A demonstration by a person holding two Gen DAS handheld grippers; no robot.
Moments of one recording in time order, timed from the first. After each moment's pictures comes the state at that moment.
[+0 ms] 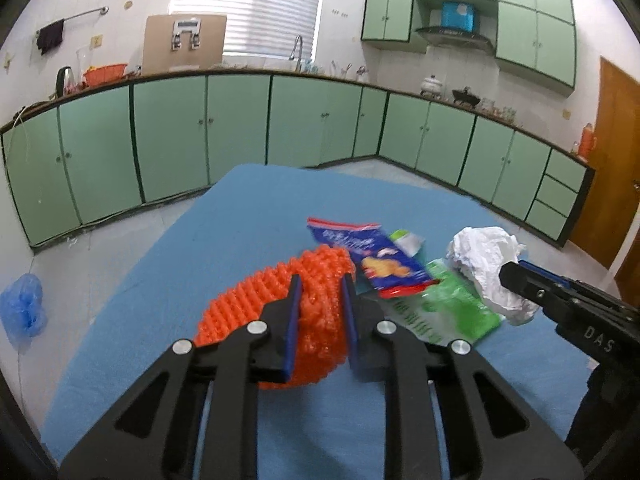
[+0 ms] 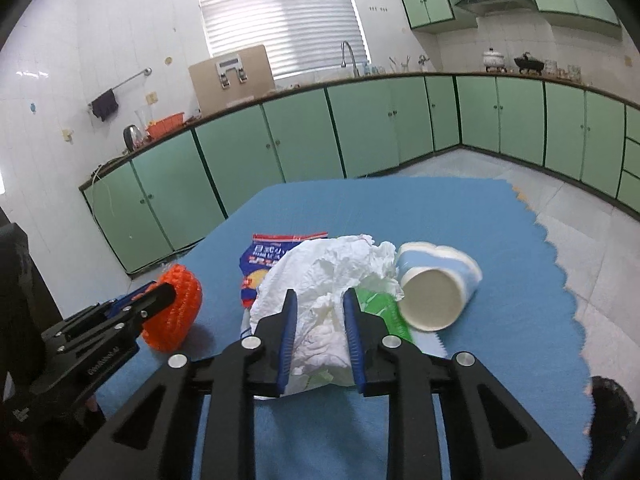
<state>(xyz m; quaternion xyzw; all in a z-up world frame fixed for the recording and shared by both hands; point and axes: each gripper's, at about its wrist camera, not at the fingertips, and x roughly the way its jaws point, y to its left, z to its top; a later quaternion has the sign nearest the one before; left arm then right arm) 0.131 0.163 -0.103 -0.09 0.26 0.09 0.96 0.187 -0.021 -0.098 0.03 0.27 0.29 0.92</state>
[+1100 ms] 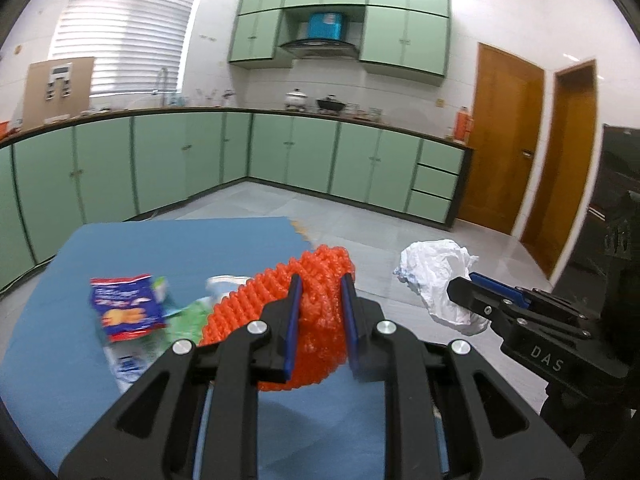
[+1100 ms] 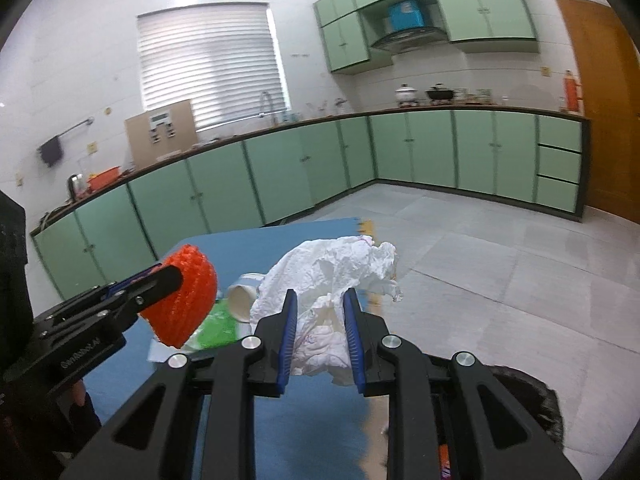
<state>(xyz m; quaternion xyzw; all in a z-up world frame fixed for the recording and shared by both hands) 0.138 -0.029 -0.065 -0.04 0.21 -0.14 0.97 0.129 -0.203 -0.064 0.07 0.22 0.13 0.96</state>
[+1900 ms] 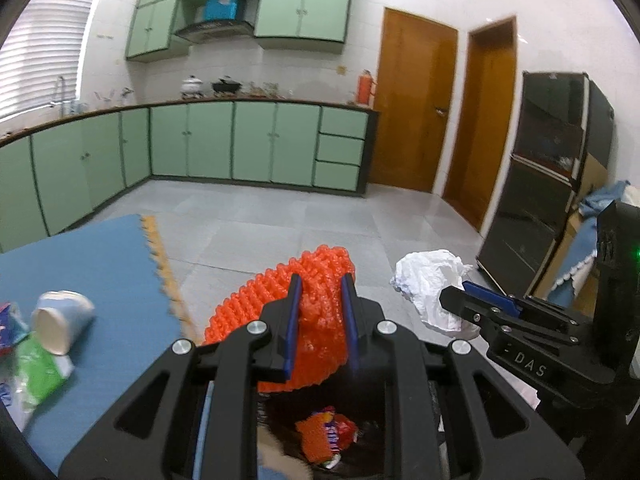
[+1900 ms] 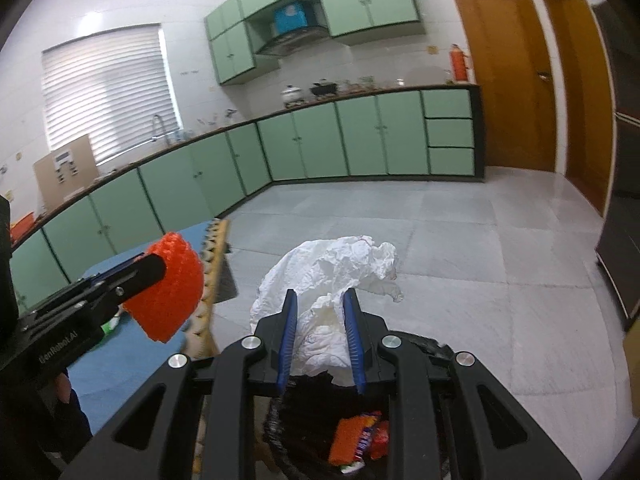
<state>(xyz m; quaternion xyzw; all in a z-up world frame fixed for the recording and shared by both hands) 0.153 -0.189 -0.108 0.01 0.24 -0.30 0.92 0.086 -0.351 -0.110 0.13 0.24 -0.04 0.96</state>
